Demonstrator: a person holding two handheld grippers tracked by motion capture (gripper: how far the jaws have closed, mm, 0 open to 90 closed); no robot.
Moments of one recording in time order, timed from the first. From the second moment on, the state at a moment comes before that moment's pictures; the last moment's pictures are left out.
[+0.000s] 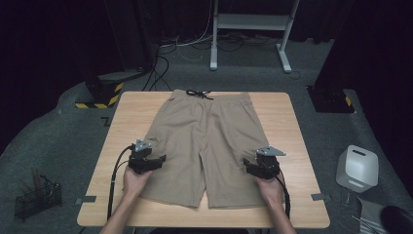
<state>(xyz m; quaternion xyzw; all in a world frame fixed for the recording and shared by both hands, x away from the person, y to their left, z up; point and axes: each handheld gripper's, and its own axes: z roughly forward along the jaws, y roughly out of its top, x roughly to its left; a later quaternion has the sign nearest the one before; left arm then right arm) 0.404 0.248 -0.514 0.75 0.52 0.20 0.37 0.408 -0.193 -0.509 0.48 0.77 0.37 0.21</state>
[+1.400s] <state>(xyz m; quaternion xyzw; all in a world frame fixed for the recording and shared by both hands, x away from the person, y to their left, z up) 0.497 0.203 -0.500 0.77 0.50 0.20 0.34 0.491 -0.163 -0.510 0.51 0.75 0.35 0.21</state>
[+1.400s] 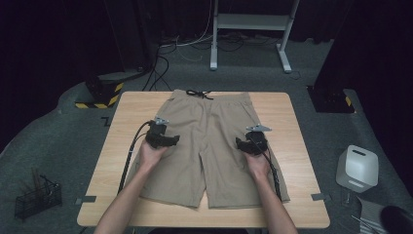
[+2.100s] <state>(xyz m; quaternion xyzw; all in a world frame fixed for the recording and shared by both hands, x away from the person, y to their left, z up) 0.477 0.203 -0.527 0.76 0.50 0.23 0.34 0.488 -0.162 -0.521 0.50 0.77 0.33 0.22</state>
